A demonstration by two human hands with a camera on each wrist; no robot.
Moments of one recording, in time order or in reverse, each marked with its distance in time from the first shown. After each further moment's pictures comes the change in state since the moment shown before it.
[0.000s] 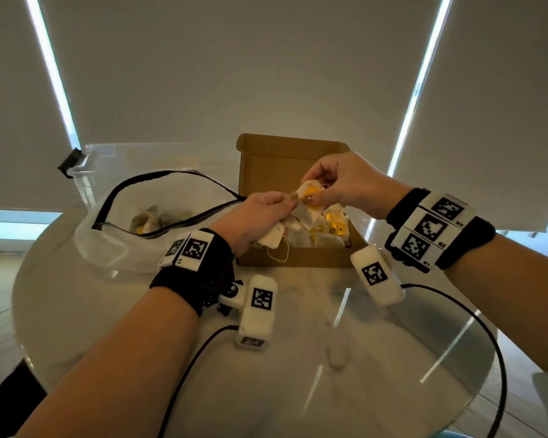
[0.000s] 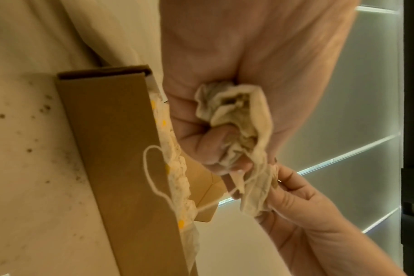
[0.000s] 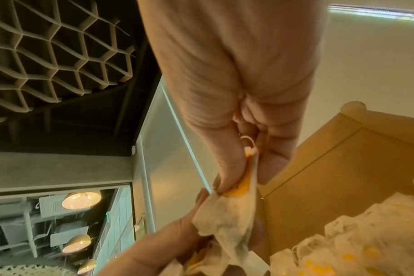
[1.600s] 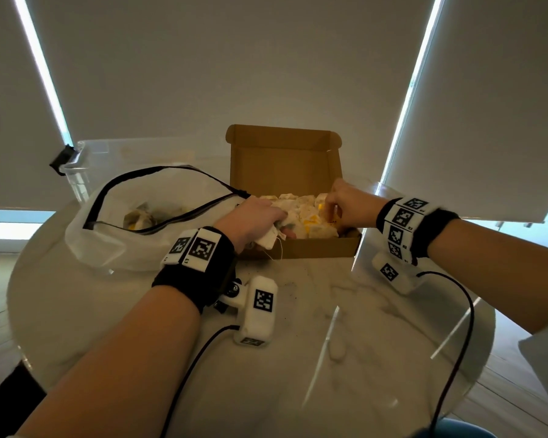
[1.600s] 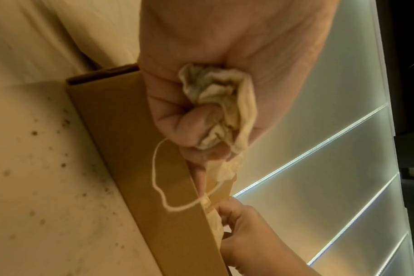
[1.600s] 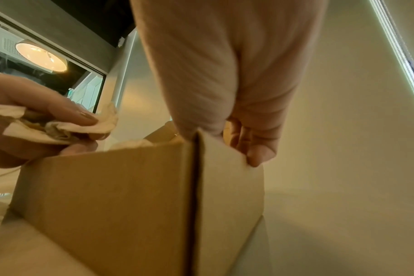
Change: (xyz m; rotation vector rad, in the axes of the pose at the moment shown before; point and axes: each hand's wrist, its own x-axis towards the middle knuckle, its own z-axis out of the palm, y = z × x) left_hand 0.009 -0.010 0.003 0.283 0.143 -0.096; right_hand 0.022 0.081 -0.002 -0.828 -0.178 0.067
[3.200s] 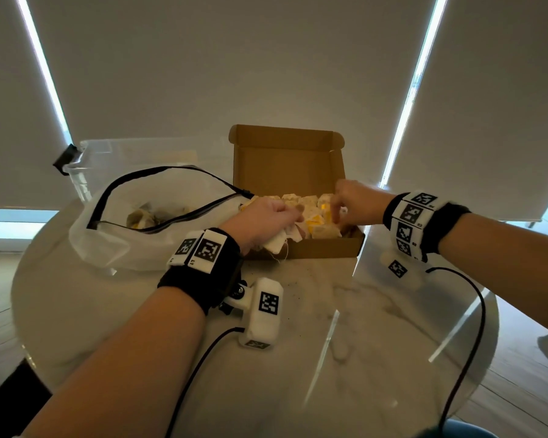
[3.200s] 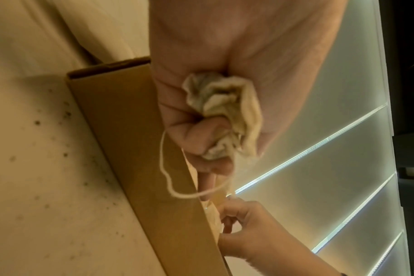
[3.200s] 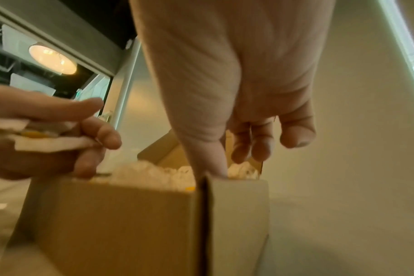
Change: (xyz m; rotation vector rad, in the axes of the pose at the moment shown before) left_hand -0.008 0.005 0.003 0.020 -0.129 0.053; right_hand -0.001 0.004 -0.008 -0.139 -0.039 -0.022
